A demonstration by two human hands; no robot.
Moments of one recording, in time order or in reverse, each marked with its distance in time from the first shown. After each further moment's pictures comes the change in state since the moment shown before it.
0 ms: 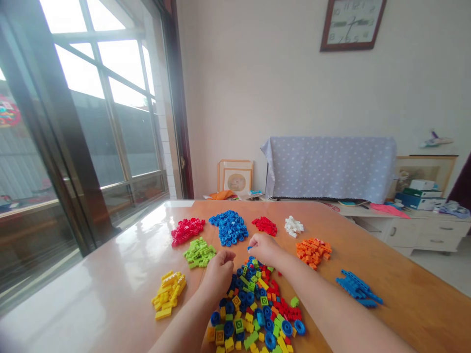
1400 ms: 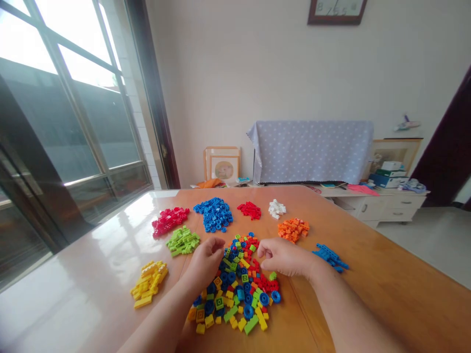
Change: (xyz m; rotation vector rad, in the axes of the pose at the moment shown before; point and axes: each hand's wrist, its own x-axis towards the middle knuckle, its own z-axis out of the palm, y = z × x) left_hand -0.007 -0.001 0.009 0.127 -0.096 0.181; right_hand -0.099 0.044 -0.071 0.067 -0.340 -0.054
